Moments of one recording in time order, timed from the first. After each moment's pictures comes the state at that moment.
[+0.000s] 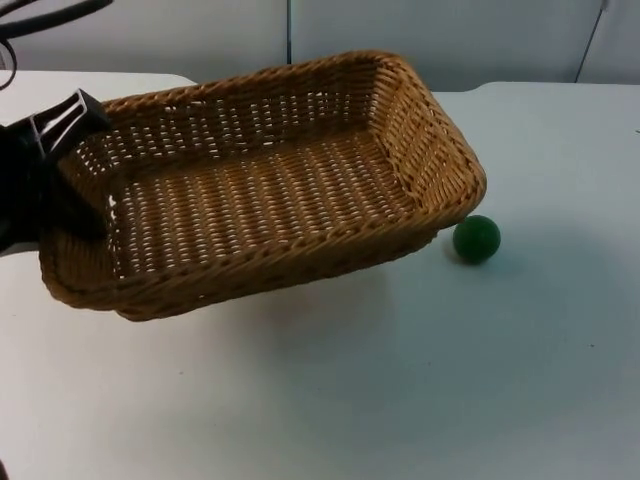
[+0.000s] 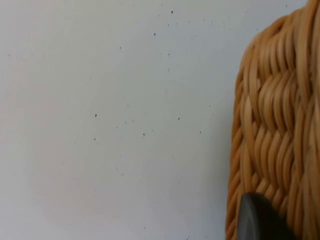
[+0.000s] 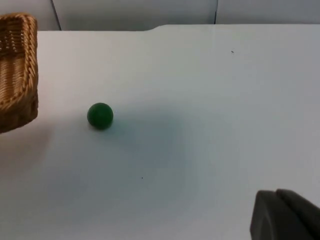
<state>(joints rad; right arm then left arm) 0.20 0.04 -0.53 -0.16 1.06 0.14 -0.10 1.62 -0.70 -1.20 0.42 0.55</state>
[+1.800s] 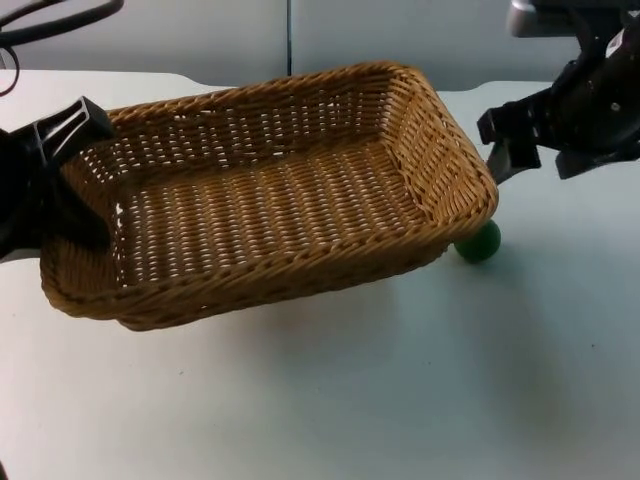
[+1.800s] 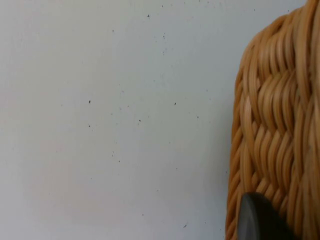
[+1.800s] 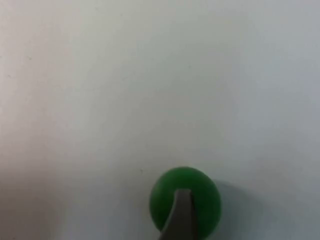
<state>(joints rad) 0.28 1.94 -1.21 0.05 0.43 -0.02 -0.10 1.62 -0.70 -1.17 0.46 0.55</state>
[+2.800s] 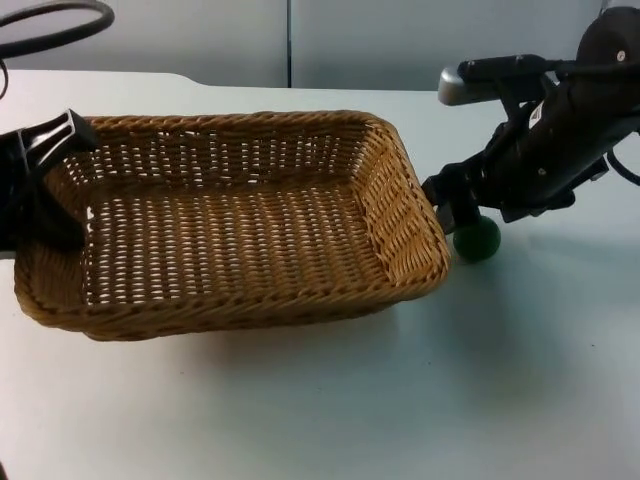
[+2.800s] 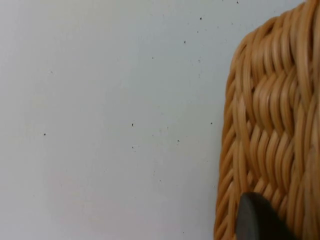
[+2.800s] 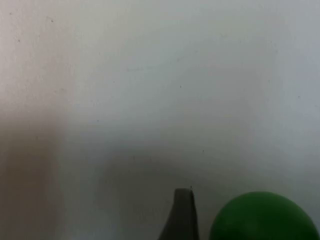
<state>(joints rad) 0.36 2.10 -1.22 0.03 0.30 -0.03 -0.09 1.62 -0.70 -1.11 0.40 0.56</state>
